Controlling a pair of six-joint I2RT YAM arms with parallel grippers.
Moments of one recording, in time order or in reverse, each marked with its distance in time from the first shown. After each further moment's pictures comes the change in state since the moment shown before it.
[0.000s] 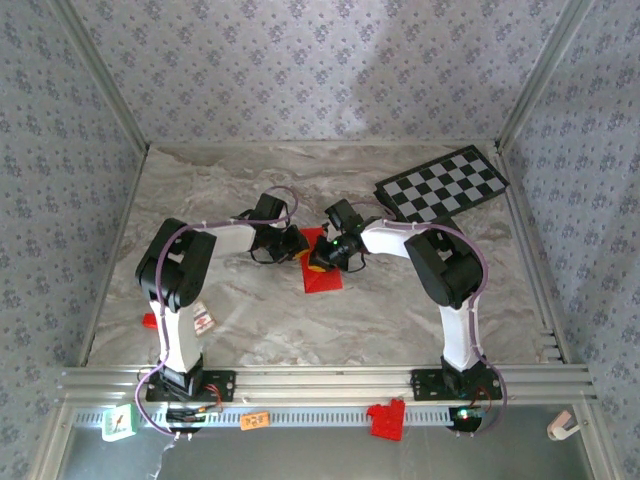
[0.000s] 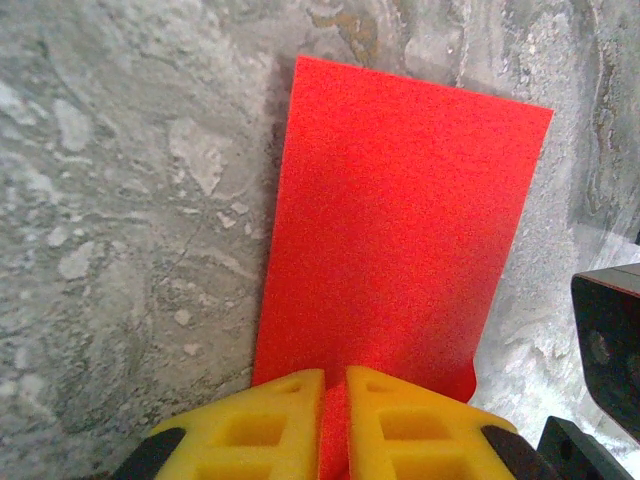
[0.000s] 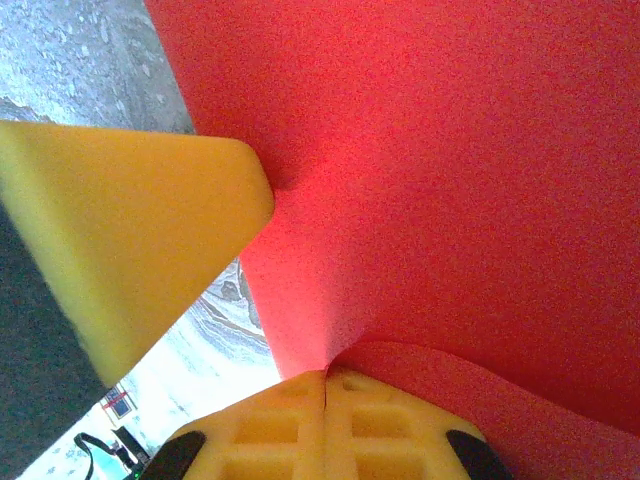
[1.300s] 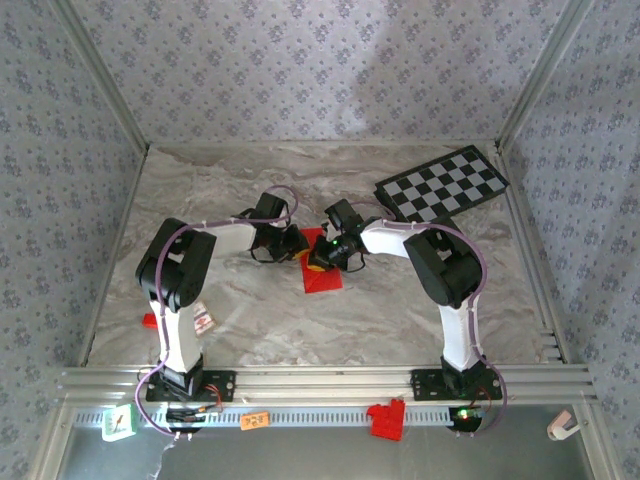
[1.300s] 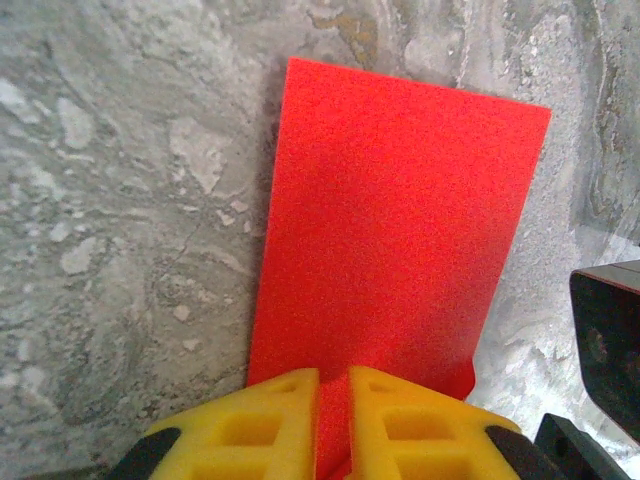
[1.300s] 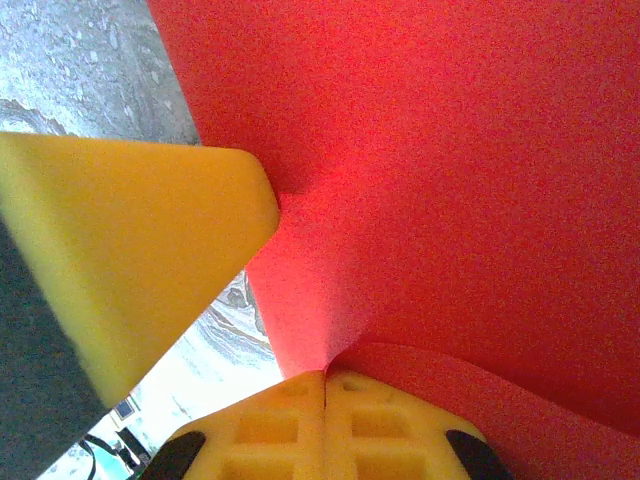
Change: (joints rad) left arm 0.000 0.000 0.023 -0.035 -0.009 -0.002; right arm 0.000 0.007 0.000 0.015 -0.004 0.000
